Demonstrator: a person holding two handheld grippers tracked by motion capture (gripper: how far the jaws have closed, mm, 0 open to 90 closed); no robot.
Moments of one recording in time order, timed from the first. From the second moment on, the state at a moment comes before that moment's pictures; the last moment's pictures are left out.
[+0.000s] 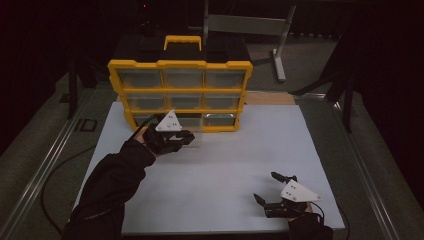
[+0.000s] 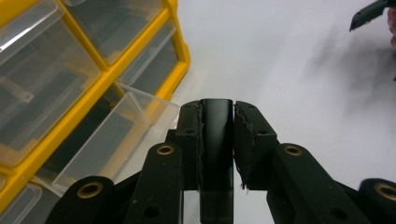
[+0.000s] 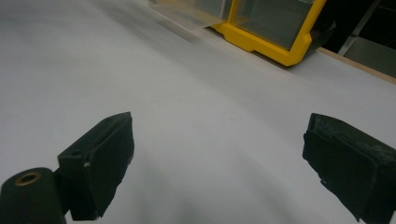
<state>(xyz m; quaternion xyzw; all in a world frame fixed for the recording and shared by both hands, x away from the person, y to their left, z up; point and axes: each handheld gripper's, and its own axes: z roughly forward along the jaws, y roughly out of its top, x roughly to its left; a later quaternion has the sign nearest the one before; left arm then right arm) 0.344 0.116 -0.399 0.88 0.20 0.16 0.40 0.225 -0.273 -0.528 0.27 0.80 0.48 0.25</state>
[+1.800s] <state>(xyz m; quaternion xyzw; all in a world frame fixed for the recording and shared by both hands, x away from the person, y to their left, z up) 0.396 0.135 -0.449 0.78 0.33 0.23 0.47 0.225 -0.270 -0.530 0.27 0.80 0.47 0.25</state>
